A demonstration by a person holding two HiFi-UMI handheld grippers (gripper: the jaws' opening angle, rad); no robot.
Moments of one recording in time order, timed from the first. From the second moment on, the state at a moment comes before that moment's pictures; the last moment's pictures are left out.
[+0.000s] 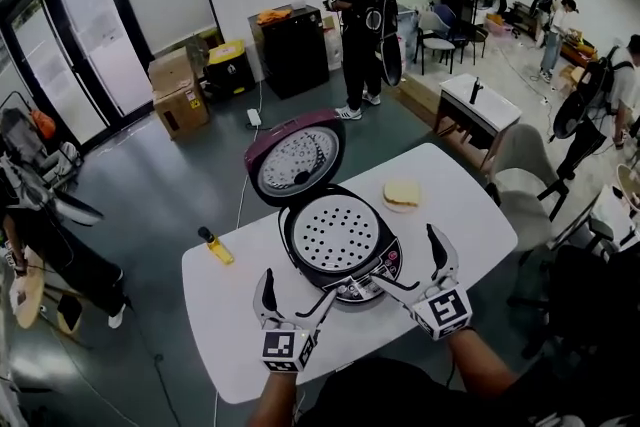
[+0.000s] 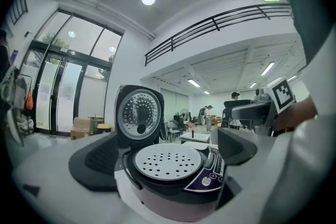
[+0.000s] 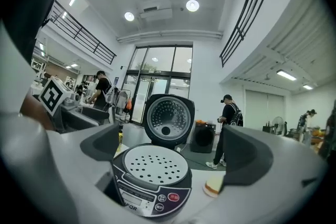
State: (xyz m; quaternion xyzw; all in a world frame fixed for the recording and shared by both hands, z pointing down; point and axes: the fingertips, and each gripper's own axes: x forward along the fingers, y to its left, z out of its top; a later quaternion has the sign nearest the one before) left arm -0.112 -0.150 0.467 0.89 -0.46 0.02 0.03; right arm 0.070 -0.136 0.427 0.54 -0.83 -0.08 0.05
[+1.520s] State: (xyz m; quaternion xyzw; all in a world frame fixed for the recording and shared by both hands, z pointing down) left arm -0.101 -0.306 0.606 0.76 -0.50 0.39 0.10; right arm 0.039 -0.356 0.614 0.21 -0.88 -0.05 0.42
